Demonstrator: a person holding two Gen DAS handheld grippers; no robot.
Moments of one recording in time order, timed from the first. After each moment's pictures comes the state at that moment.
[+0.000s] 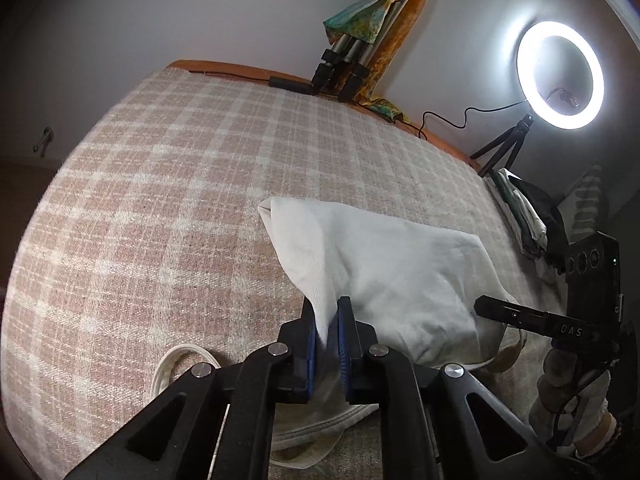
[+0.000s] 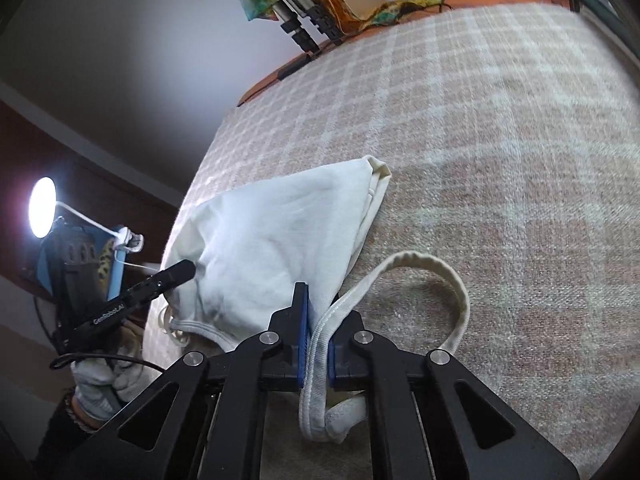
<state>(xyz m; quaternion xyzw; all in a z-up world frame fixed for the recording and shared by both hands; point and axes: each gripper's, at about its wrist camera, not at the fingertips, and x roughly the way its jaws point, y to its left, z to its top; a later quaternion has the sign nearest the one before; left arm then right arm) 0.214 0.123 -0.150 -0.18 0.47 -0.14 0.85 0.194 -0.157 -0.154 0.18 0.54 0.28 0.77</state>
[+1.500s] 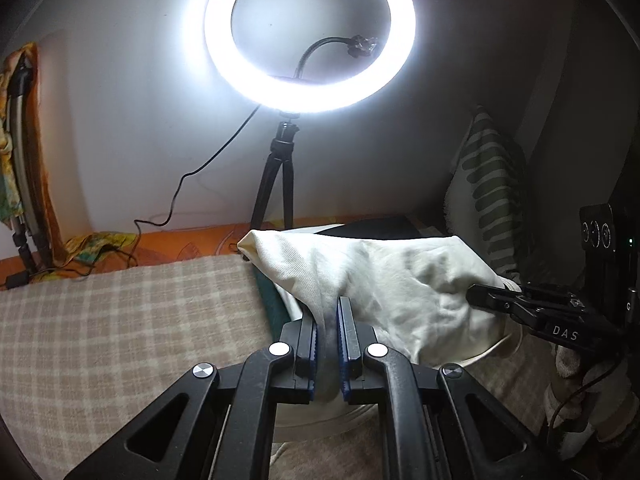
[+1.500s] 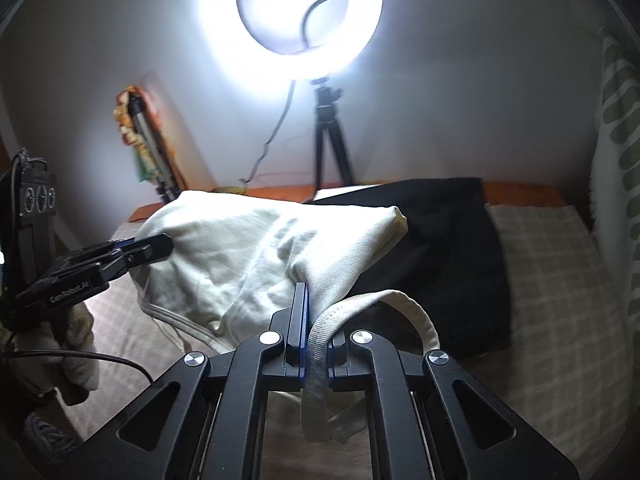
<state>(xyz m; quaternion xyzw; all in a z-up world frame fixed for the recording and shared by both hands) 0.315 -0.248 -0.007 -0.07 0.34 -0.31 0.88 0.222 -0.440 0.033 0.04 0.40 0.11 0.91</state>
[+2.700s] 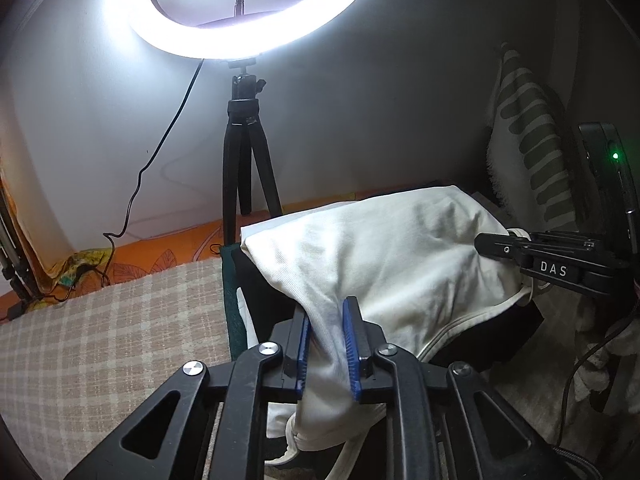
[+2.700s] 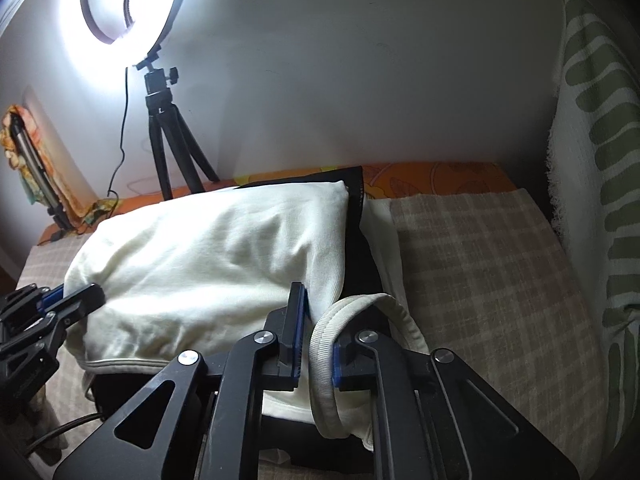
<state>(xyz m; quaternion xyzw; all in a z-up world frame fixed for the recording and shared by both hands) 0.351 -0.349 -0.057 0.03 0.36 -0.24 0.90 0.309 -0.534 -0.023 0.03 0.44 -0.01 0.90</state>
